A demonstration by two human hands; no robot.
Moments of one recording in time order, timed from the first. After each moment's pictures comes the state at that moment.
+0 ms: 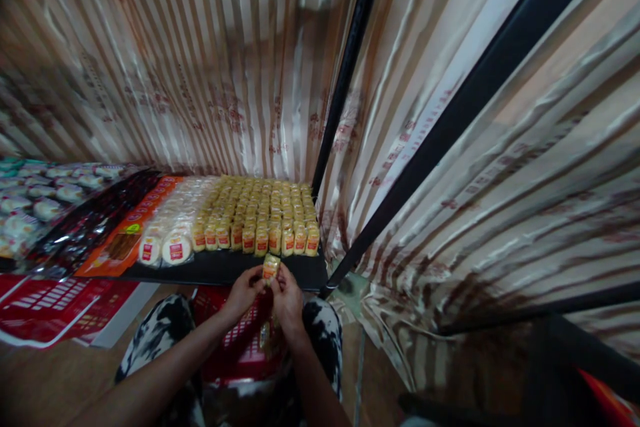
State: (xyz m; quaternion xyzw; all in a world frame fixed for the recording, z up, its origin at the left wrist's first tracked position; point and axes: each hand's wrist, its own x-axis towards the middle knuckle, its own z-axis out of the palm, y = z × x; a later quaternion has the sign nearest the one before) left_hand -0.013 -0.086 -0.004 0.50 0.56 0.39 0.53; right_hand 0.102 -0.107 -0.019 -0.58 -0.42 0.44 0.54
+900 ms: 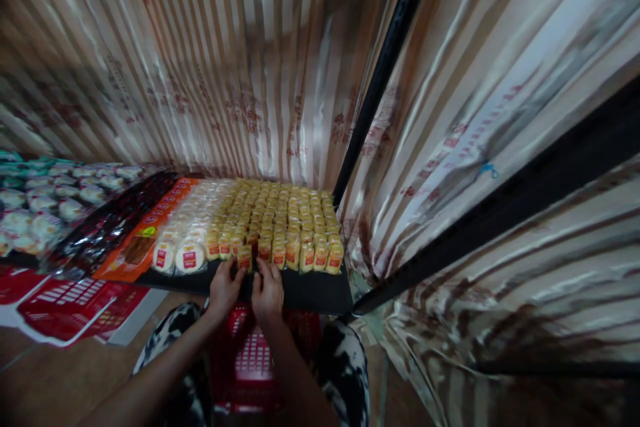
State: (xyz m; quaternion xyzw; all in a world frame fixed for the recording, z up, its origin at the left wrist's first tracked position) left_hand -0.085 -0.049 0.003 0.57 0.70 0.37 0.21; right_hand 0.028 -0.059 -0.009 -0.58 -0.62 0.23 0.47
